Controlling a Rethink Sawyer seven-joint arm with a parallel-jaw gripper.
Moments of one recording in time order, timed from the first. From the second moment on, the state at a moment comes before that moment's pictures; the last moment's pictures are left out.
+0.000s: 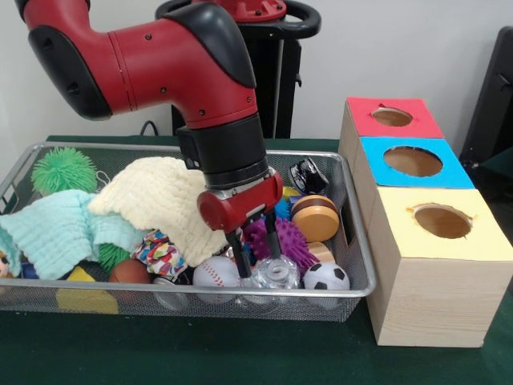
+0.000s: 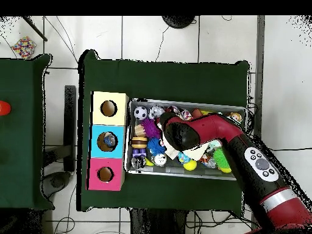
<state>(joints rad) -0.86 -0.39 0.81 1.63 -0.89 0.45 1.22</state>
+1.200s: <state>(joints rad) -0.93 -0.30 0.84 1.62 -0.77 0.48 1.22</state>
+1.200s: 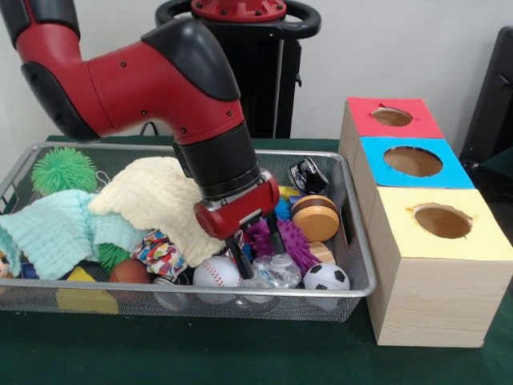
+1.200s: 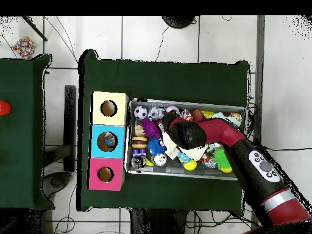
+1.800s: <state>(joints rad) -0.94 -0.25 0.84 1.62 -0.76 0.48 1.22</state>
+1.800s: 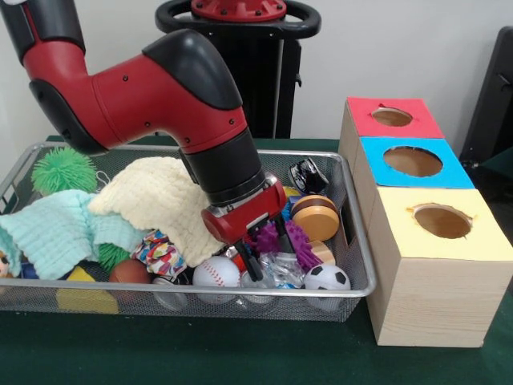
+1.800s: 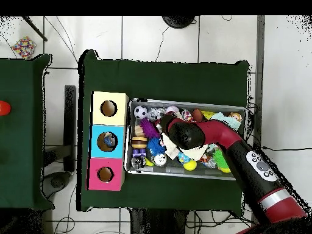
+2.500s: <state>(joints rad) -0.95 -0.24 0.86 1.62 -0.76 0.48 1.22</state>
